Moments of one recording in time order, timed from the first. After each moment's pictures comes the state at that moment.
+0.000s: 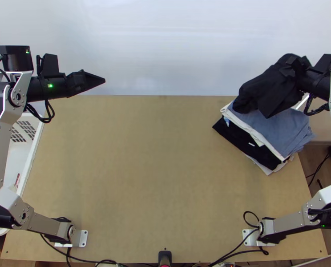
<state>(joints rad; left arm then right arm) -0.04 1.58 2.02 -0.99 0.69 -0.31 -0.16 1.59 1.96 -0.81 -0.37 0.58</state>
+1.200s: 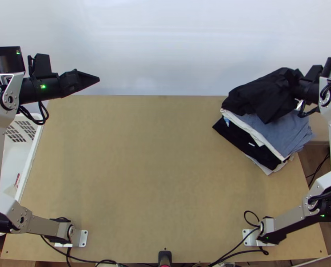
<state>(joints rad) -0.01 1.55 2.01 -0.99 0.69 -0.32 -0.23 1.67 1.83 -0.75 -0.37 0.49</state>
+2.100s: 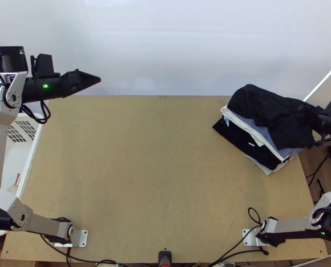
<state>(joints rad) -0.01 1.56 2.01 -0.99 0.70 -0.31 -0.49 1.52 1.47 -0.75 -0.24 0.20</state>
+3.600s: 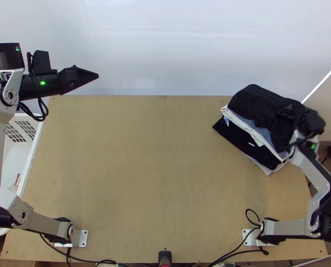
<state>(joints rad) 0.00 1.58 2.06 -1.00 0.70 -0.32 -0.28 1.49 0.85 0.49 0.20 0.00</state>
